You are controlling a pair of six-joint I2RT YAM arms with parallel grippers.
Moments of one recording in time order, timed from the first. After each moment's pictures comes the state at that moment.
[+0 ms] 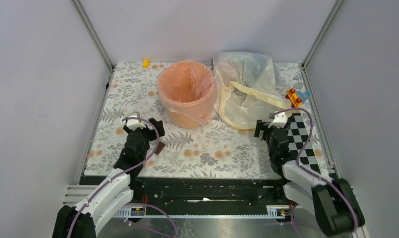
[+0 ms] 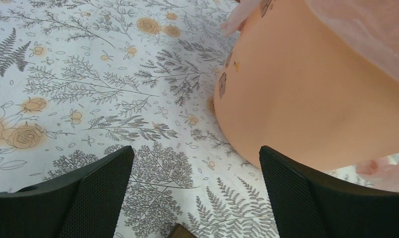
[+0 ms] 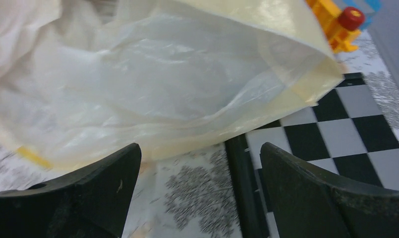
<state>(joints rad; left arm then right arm) -0.37 0.67 0.18 0.30 -0.35 -0.43 0.30 0.94 0.13 0.53 0.35 0.07</state>
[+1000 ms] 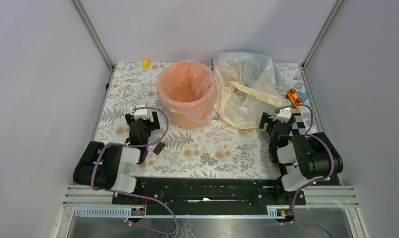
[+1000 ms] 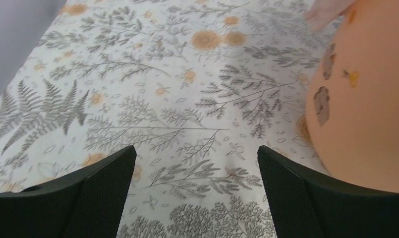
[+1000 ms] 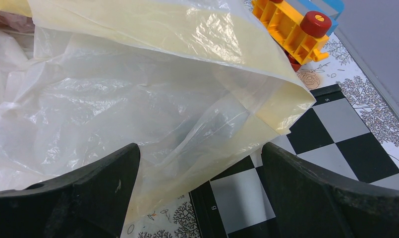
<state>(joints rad) -0.17 1.36 0.22 0.91 -0.30 -0.05 0.12 1.56 0.18 1.17 0.35 0.03</state>
